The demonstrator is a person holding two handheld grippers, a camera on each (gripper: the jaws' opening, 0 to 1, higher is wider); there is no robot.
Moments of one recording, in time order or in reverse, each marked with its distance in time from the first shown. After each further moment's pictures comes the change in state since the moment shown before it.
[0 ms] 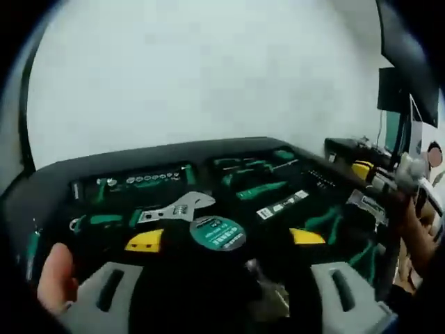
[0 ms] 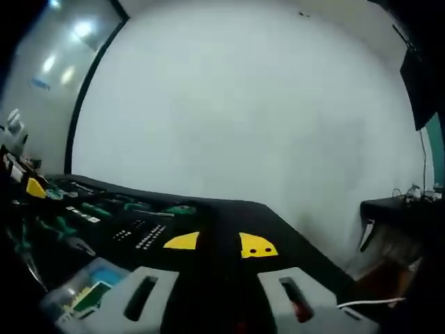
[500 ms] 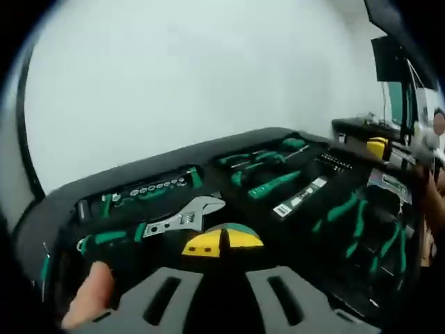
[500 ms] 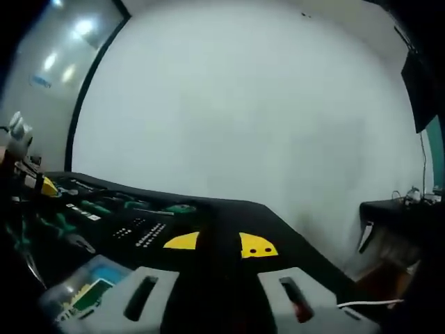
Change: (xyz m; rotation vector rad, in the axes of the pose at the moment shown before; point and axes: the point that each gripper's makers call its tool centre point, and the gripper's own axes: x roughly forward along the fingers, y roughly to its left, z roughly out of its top) left arm 0.028 0.008 -0.012 0.143 0.014 0.089; right arm -0.002 0.003 0.000 -0.026 -0.001 0.002
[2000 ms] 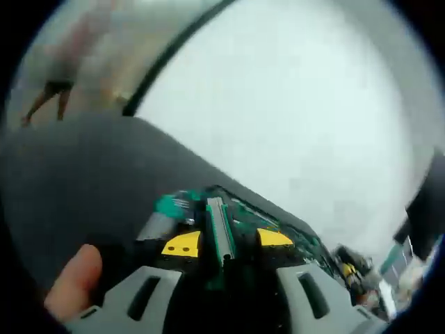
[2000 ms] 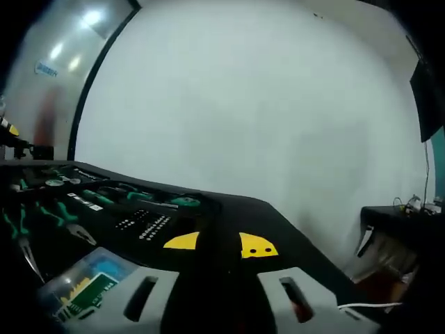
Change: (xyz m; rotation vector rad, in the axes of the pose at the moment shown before) left arm -0.199 0.124 -0.017 -0.554 -0.219 -0.034; right arm -0.001 0.005 -0.003 -0.027 0.022 0.016
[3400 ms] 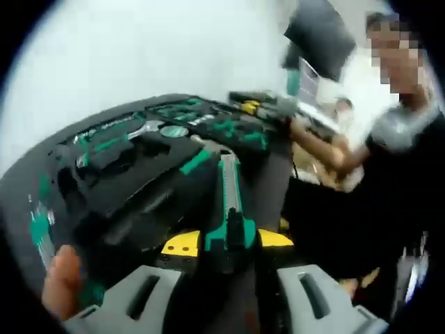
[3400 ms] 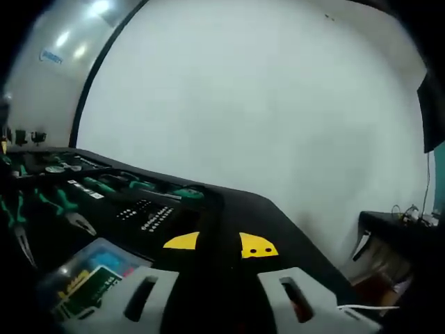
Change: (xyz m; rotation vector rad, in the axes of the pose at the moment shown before) left arm -0.027 -0.024 -0.106 0.738 0.651 -0.735; right arm 0.003 0.007 -0.008 -0.063 0.040 0.006
